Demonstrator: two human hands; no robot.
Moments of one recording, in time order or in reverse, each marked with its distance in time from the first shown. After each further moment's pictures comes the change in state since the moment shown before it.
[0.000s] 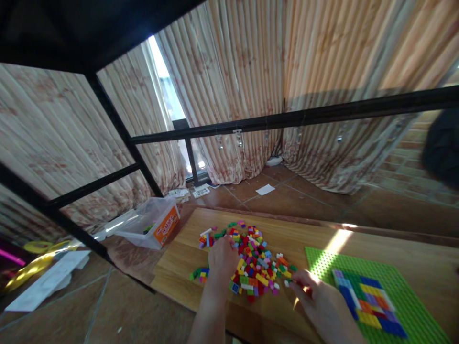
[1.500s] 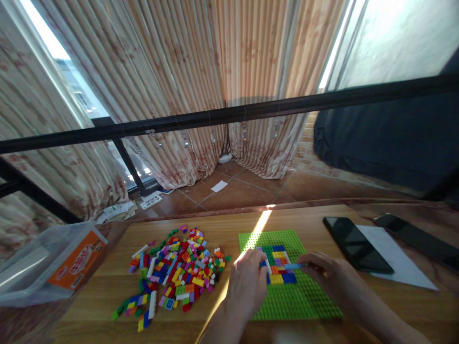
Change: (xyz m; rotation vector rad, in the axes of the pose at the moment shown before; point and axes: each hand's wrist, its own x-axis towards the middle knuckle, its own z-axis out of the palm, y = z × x) left_hand -0.082 0.148 0.070 -0.398 -0.317 0.648; right_hand -0.043 0.107 -0.133 0.059 0.116 -0.003
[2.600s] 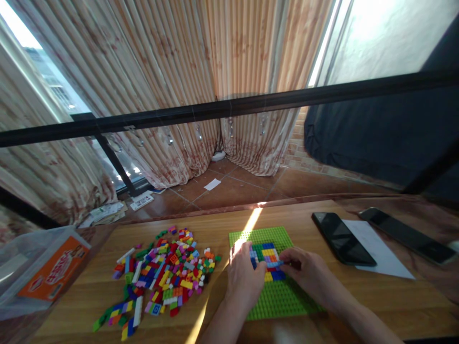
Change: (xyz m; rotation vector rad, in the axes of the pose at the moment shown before) left_hand 0.017 0.008 0.021 -0.041 0.026 -0.252; right_hand 0.010 0.000 0.019 0.062 -0.011 0.089
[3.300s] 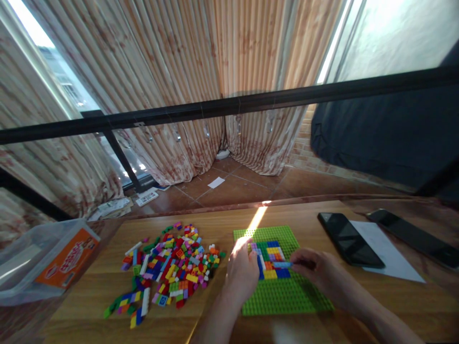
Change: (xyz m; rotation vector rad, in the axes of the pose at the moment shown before) left_hand 0.004 -0.012 -0.009 -0.107 0.012 -0.027; right_hand -0.005 0.006 -0.014 0.022 -0.124 0.007
